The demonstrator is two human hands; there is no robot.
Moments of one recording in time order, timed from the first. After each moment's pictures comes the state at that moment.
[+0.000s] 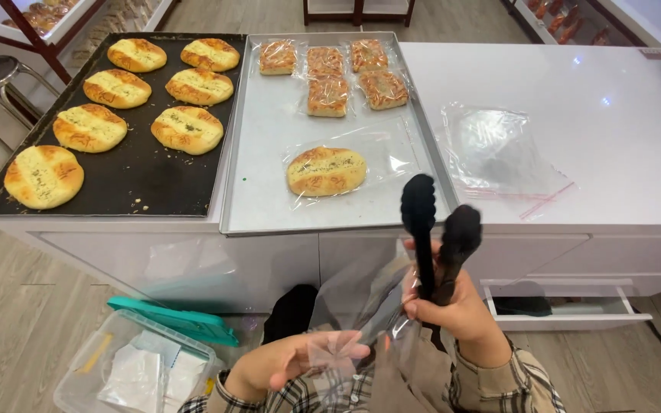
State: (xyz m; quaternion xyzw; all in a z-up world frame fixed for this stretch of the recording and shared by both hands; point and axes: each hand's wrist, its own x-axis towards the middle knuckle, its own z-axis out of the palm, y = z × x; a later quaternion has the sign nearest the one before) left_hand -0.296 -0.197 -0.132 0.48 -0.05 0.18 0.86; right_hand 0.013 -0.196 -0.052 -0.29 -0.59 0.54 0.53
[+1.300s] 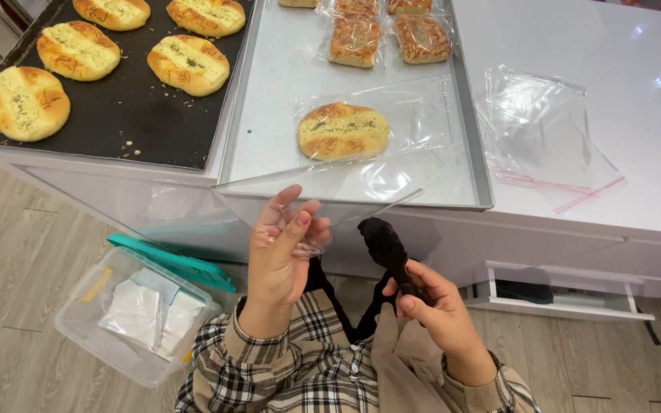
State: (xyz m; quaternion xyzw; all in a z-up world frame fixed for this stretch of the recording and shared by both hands) left_hand -0.243 -0.140 -0.078 0.21 0.27 0.67 0.65; right_hand 0.015 -0.214 -0.127 -0.38 -0.52 0.60 0.48
